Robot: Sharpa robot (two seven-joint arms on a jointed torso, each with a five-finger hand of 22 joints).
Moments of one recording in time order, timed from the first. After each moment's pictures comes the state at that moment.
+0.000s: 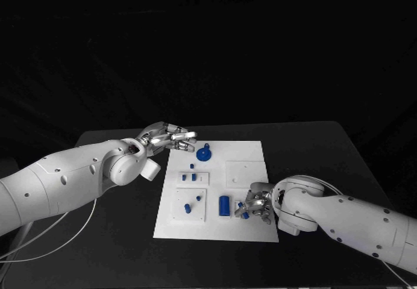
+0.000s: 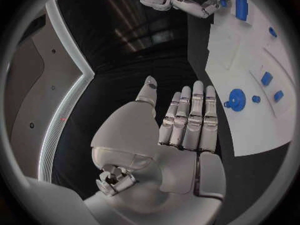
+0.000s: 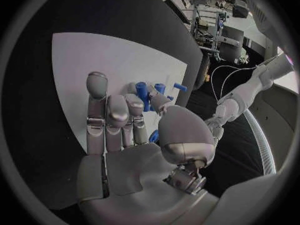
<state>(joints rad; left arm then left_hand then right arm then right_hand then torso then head) 1.21 -0.74 -0.05 1.23 -0.28 0.02 0.26 1.27 0.06 -0.11 -0.01 0.06 0.94 0.16 0.07 0.07 1.09 0.15 0.07 0.06 1.16 0.13 0.07 0.11 0.02 0.97 0.11 0.08 0.07 0.90 -0.74 0.16 1.54 -1.22 0.08 -0.61 0.93 0.09 0.43 -0.19 0.05 1.27 0.03 0.07 0.09 1.37 -0.04 0.94 1.20 1.47 -0.09 1.04 1.20 0.05 1.47 -0.11 0.51 1.15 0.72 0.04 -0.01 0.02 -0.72</state>
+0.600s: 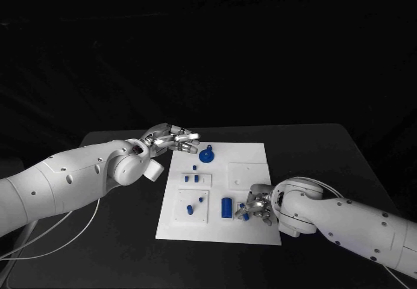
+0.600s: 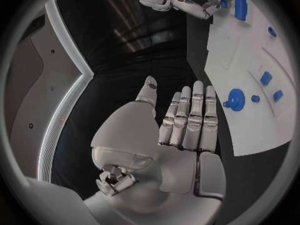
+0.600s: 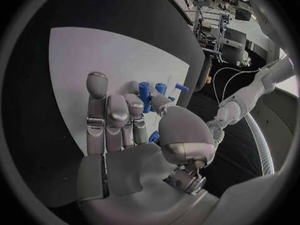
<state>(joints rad) 1.21 -0.73 -0.05 1.22 -0.28 0.02 0.26 1.27 0.06 -0.11 -0.01 0.06 0.94 0.16 0.07 0.07 1.09 0.15 0.07 0.06 1.16 0.13 0.07 0.11 0.01 0.97 0.11 0.08 0.07 0.90 -0.71 0.15 1.52 -1.25 0.09 -0.62 0.91 0.08 0.42 -0.18 0.05 1.28 0.03 0.07 0.09 1.37 -0.04 0.94 1.20 1.47 -0.09 1.03 1.20 0.05 1.47 -0.11 0.51 1.15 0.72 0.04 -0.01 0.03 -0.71</state>
